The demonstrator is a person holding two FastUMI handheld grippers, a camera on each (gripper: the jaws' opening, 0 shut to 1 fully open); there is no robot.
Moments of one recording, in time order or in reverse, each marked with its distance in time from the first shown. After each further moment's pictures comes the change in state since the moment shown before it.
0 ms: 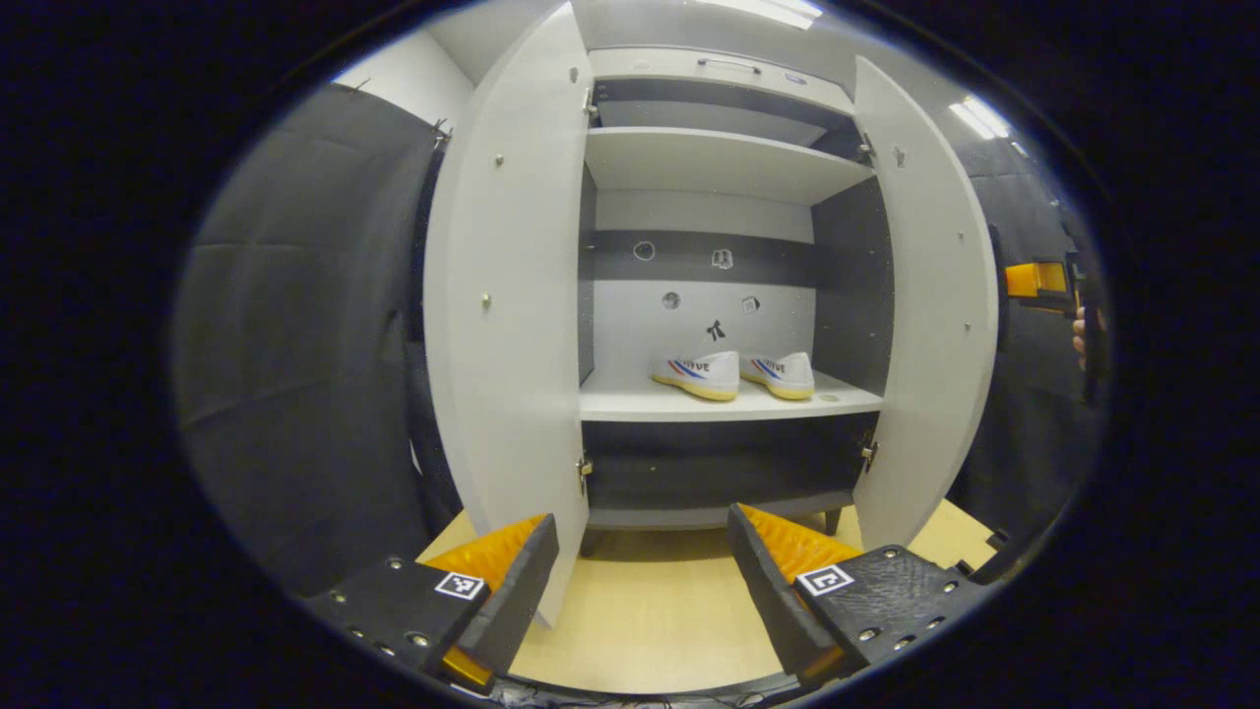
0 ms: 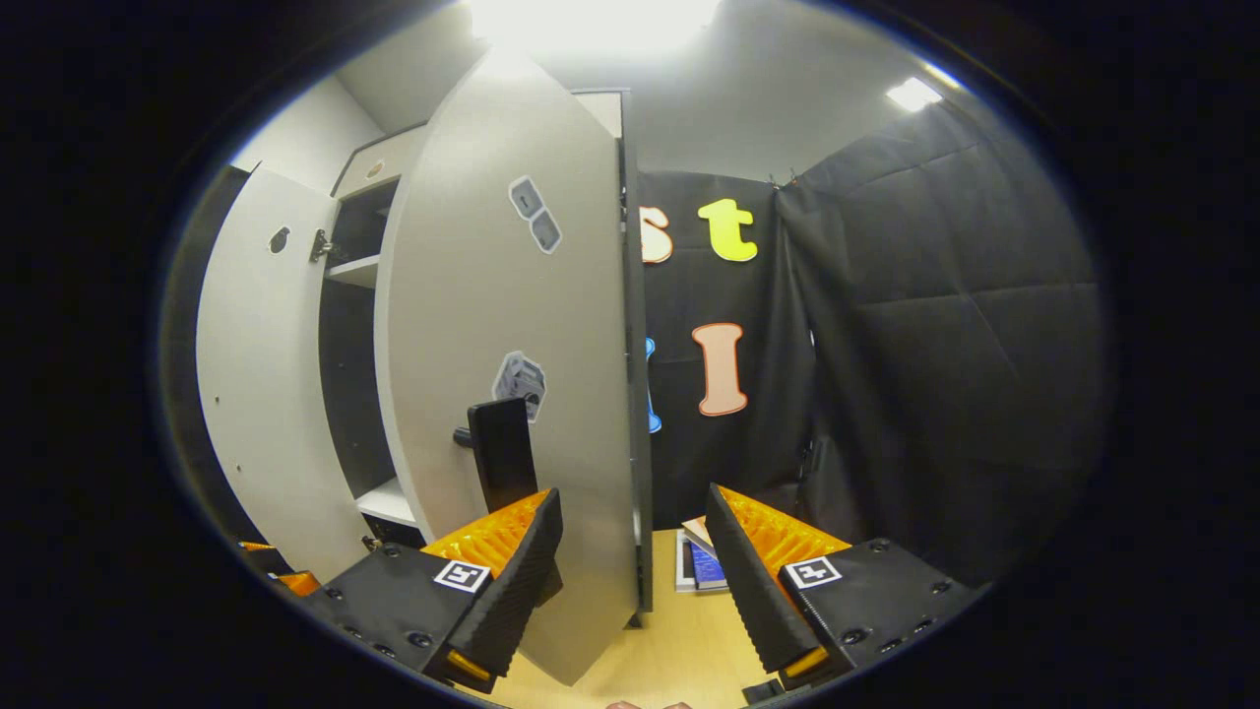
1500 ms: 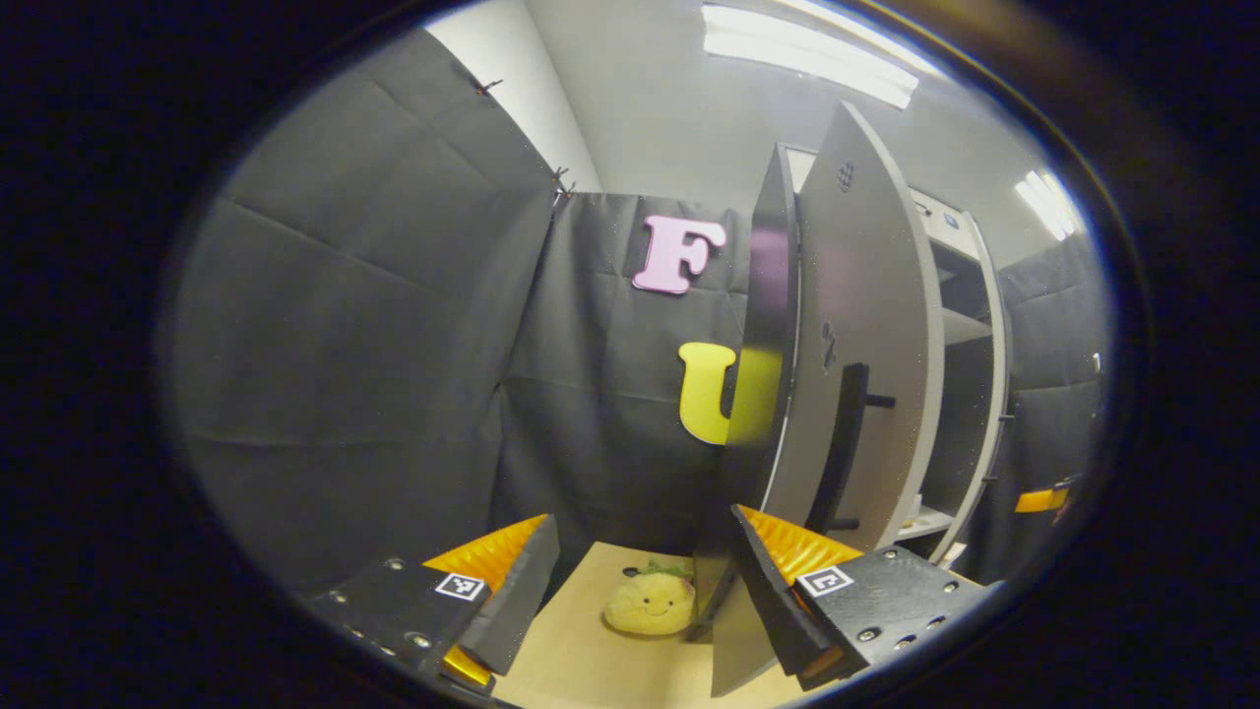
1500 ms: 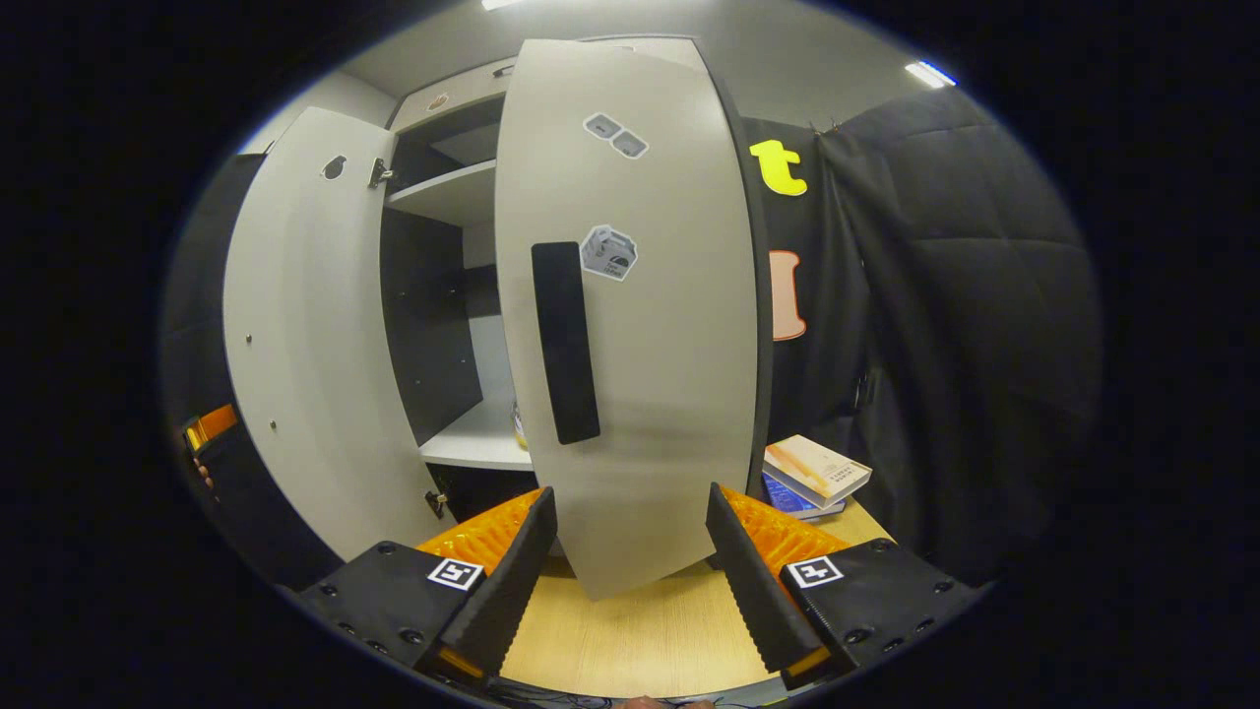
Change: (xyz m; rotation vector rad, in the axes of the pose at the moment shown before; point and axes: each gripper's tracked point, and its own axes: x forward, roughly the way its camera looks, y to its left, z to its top) left arm -0.029 0.259 0.140 -0.136 -0.263 0.113; right arm -0.018 0.102 -0.089 0.016 0.211 0.072
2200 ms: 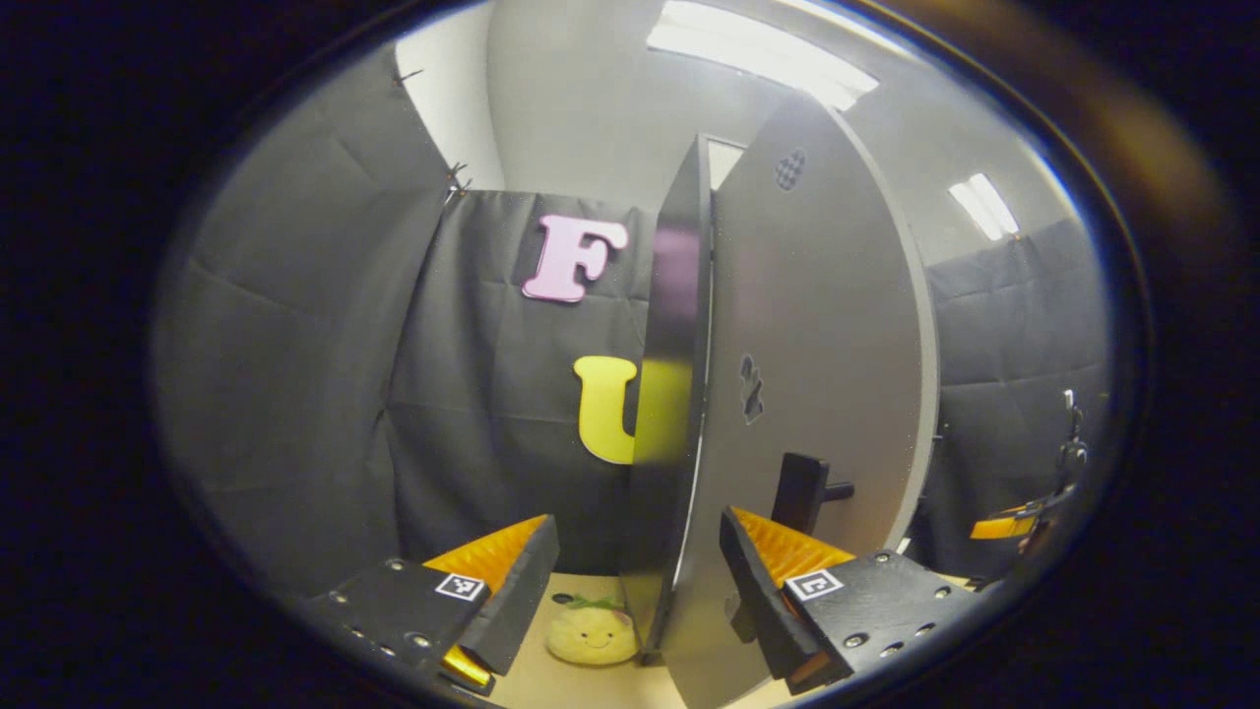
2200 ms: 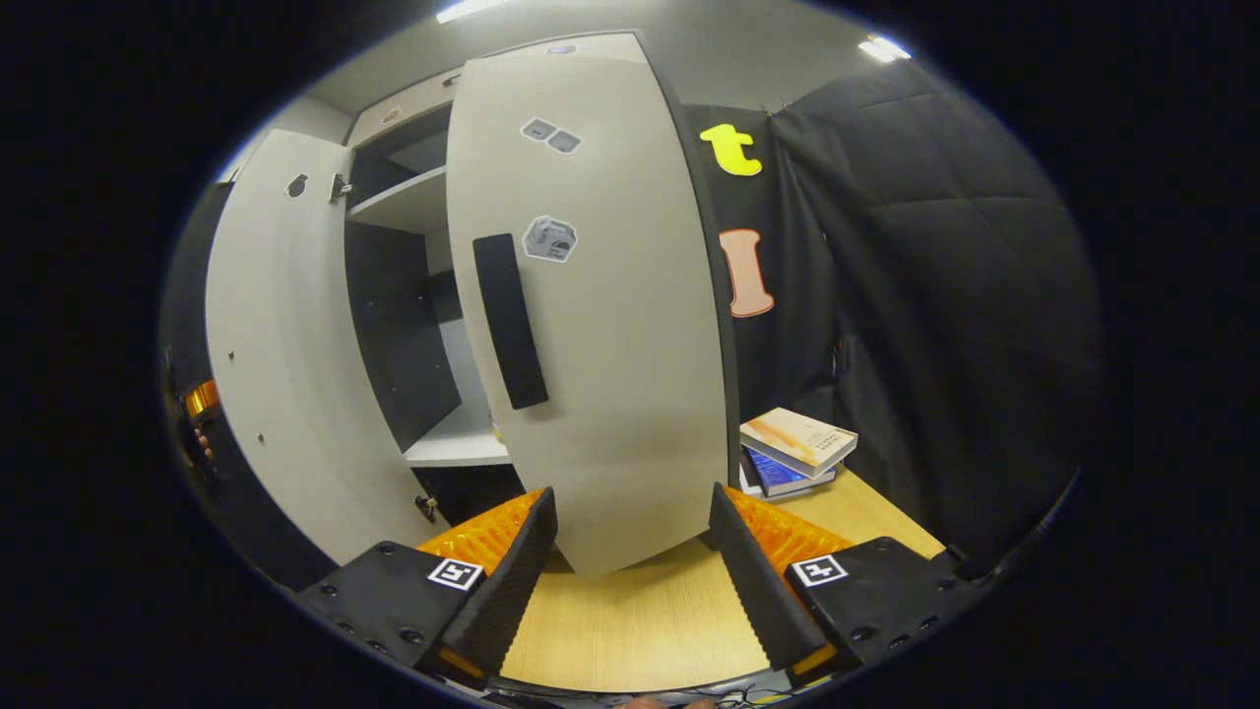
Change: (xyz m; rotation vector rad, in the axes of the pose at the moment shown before) left arm 0.064 -0.078 0.043 0.061 -0.006 -0.291; right arm -0.006 -0.023 -0.021 0.123 0.010 -0.073
